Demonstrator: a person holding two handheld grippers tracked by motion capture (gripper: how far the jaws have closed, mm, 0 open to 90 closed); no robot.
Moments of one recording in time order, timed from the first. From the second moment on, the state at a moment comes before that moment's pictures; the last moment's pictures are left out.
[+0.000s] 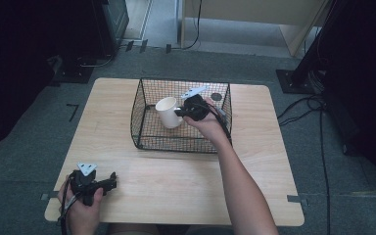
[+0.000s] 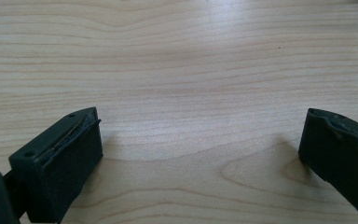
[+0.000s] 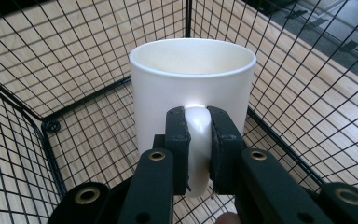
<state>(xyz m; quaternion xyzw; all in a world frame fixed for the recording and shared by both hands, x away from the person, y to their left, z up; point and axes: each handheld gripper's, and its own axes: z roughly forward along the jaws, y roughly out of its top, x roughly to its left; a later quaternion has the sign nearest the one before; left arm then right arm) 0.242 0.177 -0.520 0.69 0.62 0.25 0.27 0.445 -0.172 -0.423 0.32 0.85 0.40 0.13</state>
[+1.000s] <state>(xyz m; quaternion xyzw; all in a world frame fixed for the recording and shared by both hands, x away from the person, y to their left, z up) 0.242 0.177 -0.520 0.69 0.62 0.25 0.27 0.449 -0.175 -0.438 0.35 0.85 0.36 0.14</state>
